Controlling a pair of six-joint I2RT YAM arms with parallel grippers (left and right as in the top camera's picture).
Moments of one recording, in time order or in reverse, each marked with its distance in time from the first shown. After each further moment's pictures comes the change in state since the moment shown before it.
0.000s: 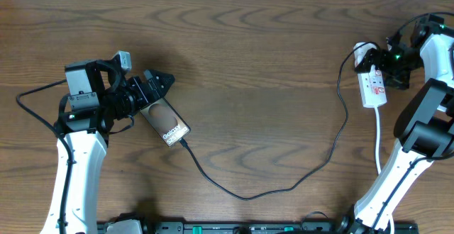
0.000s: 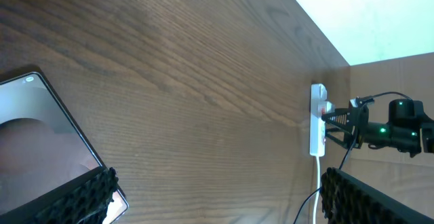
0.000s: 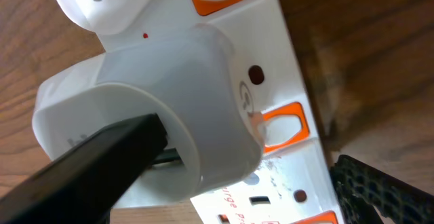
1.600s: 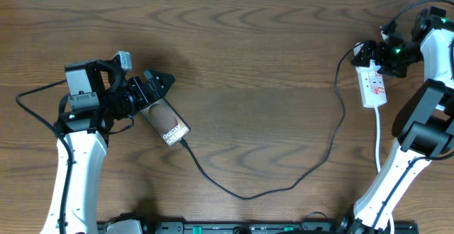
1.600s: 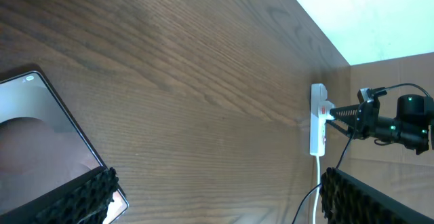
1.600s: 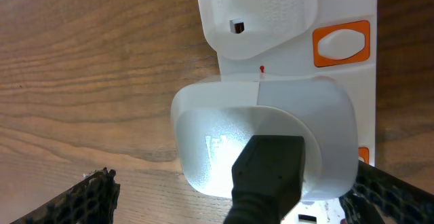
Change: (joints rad) left arm 0.000 0.000 0.000 -0.003 0.000 0.000; right arm 0.020 0.005 0.064 -0.018 -0.135 -0.189
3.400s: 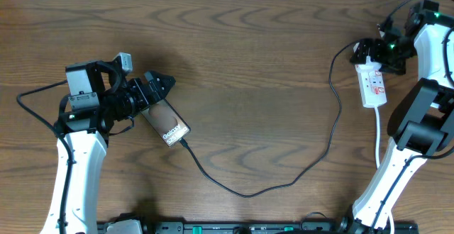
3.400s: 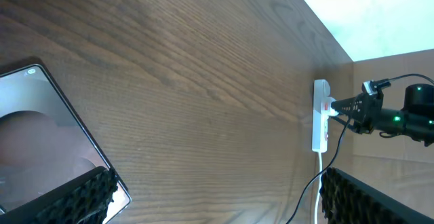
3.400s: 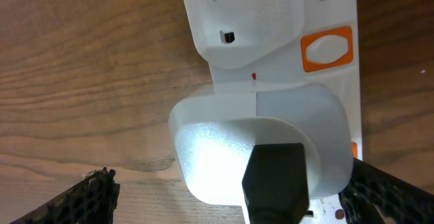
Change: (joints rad) left arm 0.000 0.000 0.000 -0.022 0.000 0.015; right arm 0.043 0.004 0.037 -0.014 0.114 0.086
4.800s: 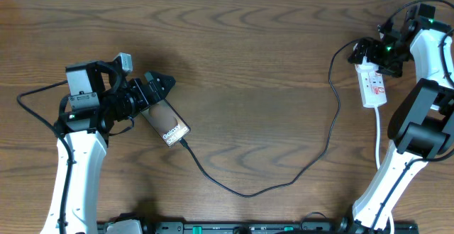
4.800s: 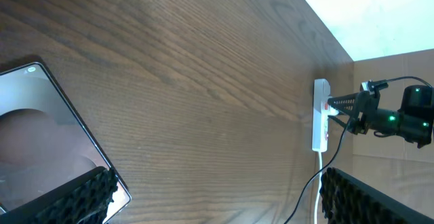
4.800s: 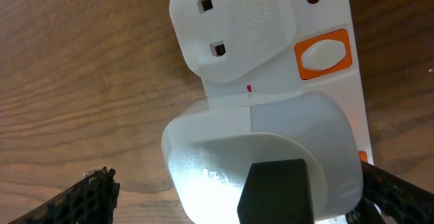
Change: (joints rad) left arm 0.000 0.000 0.000 -0.005 0.000 0.000; right arm 0.011 -0.044 -0.126 0.145 0.002 0.099
